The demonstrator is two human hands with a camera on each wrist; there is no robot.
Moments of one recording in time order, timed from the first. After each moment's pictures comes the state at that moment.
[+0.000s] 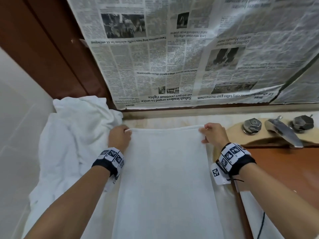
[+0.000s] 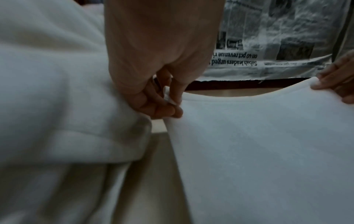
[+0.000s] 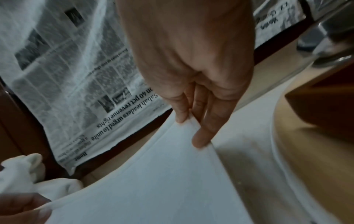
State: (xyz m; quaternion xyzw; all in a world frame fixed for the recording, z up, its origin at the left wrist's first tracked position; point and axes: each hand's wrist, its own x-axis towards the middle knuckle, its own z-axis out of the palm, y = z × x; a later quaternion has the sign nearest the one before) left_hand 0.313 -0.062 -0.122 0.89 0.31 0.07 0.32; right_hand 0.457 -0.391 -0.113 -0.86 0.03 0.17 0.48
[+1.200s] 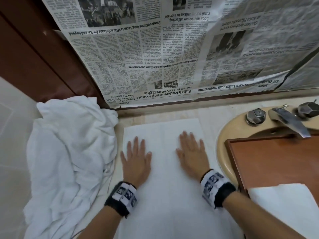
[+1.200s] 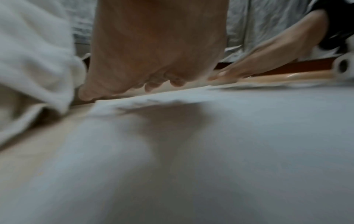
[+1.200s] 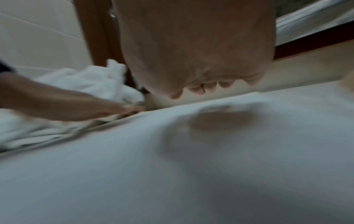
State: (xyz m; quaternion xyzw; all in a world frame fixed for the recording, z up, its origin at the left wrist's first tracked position) left_hand 0.261 -0.138 -0.189 0.96 0.20 -0.06 0.17; right_hand 0.359 -0.344 -0.173 -0.96 -0.25 0.12 0.09
